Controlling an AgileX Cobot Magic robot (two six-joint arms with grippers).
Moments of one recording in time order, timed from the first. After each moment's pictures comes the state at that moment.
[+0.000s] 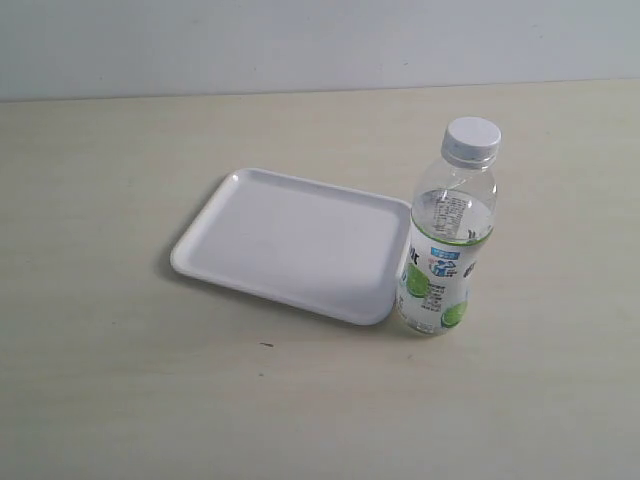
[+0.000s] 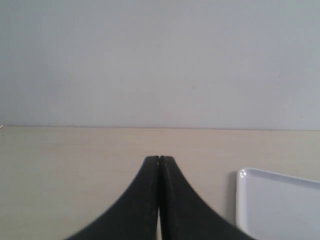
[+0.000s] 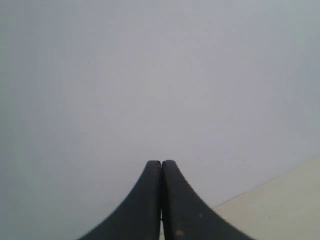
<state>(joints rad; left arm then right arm) -0.08 0.01 0.00 0.10 0.10 -0.14 -0.11 0.01 -0.01 0.18 -0.17 0.34</state>
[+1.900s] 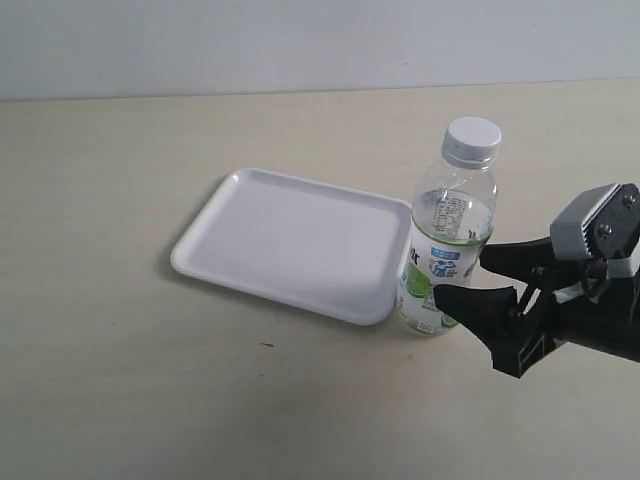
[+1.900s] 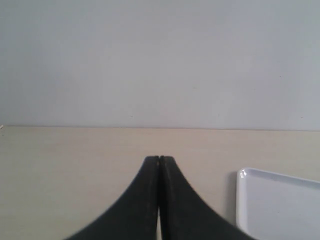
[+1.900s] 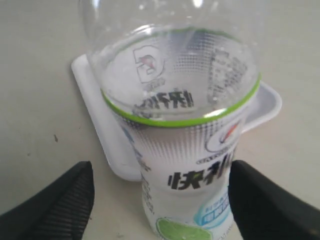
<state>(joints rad) -0.08 0.01 0.00 0.10 0.10 -0.14 -0.11 1.66 -0.20 -0.91 -1.01 0.34</state>
